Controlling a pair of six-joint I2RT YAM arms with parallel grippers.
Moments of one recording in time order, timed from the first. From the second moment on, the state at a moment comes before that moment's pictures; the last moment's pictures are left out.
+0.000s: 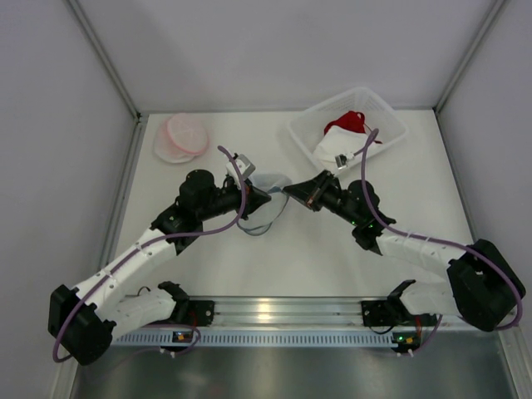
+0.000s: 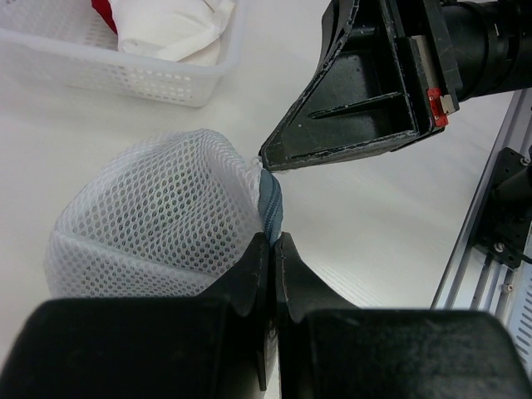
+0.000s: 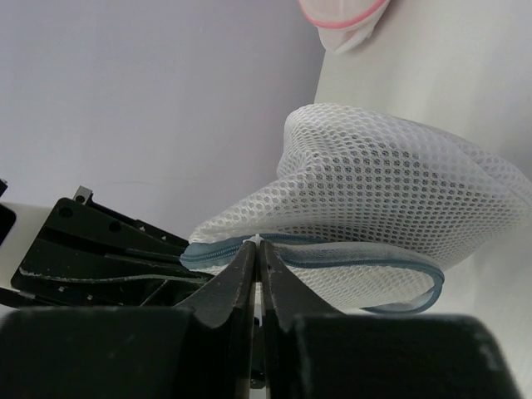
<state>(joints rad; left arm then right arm) -0.62 1.01 0.77 0.00 0.41 -0.10 0.67 1.25 0.55 0.66 -0.22 1.21</state>
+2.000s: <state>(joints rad) -0.86 1.35 1.17 -0.34 0.00 -0.16 0.68 1.08 0.71 -0.01 0.02 0.81</state>
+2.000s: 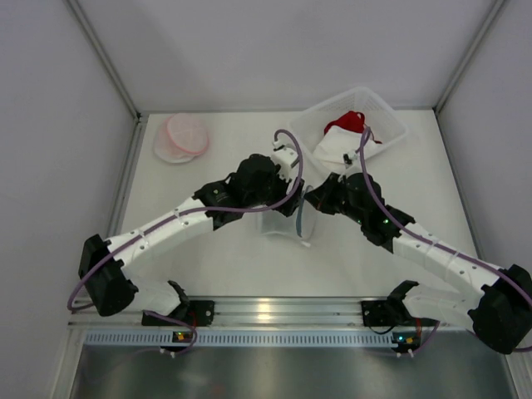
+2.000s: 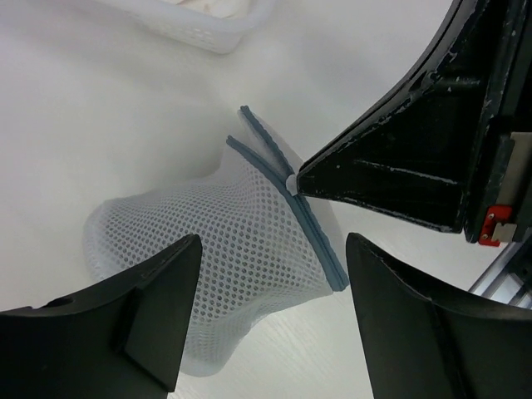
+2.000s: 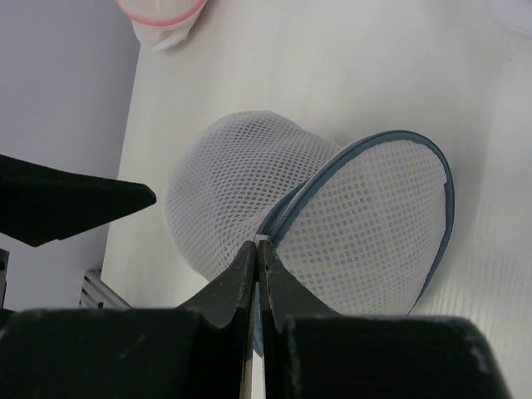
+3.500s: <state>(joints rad) -1.10 1.01 0.71 -0.12 -0.46 -0.38 0.63 1.10 0.72 0.01 -0.06 0.78</state>
